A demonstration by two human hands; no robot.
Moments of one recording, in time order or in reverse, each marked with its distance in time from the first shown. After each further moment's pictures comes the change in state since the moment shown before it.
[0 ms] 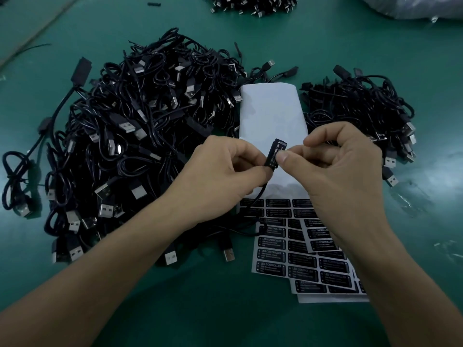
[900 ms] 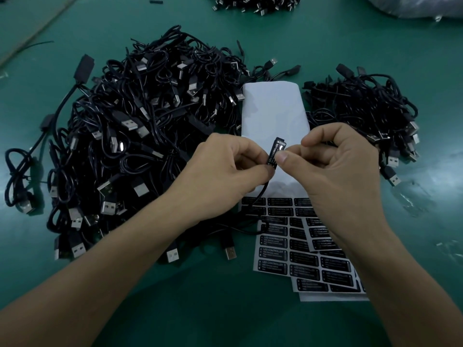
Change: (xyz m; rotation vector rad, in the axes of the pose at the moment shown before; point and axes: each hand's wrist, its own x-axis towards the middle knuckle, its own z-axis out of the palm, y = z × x) left_hand 0.001 -0.002 0.000 0.020 0.000 0.026; right_hand 0.001 0.003 0.002 0.030 -0.042 0.007
